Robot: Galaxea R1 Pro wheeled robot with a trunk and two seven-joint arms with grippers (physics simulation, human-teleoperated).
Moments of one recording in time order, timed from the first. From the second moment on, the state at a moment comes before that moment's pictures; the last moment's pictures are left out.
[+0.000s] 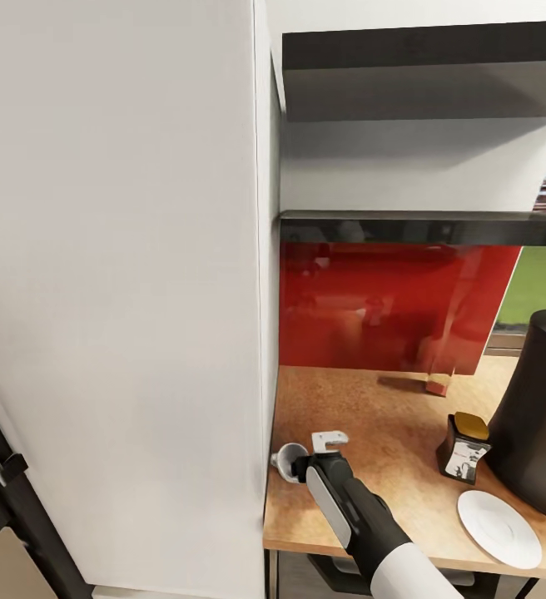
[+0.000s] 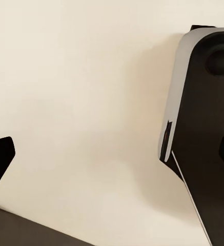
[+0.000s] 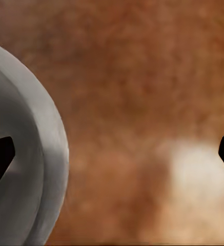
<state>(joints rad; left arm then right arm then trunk) 0.01 0.09 -0.07 -0.03 0.16 -0.10 0.18 -0.55 0.16 0.36 -0.88 -0.34 0.68 -0.48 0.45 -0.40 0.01</state>
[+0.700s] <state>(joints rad) 0.01 0.10 -0.07 -0.02 0.16 -0.10 0.17 -0.55 0.17 0.36 -0.88 -0.32 0.69 -0.48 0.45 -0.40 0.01</state>
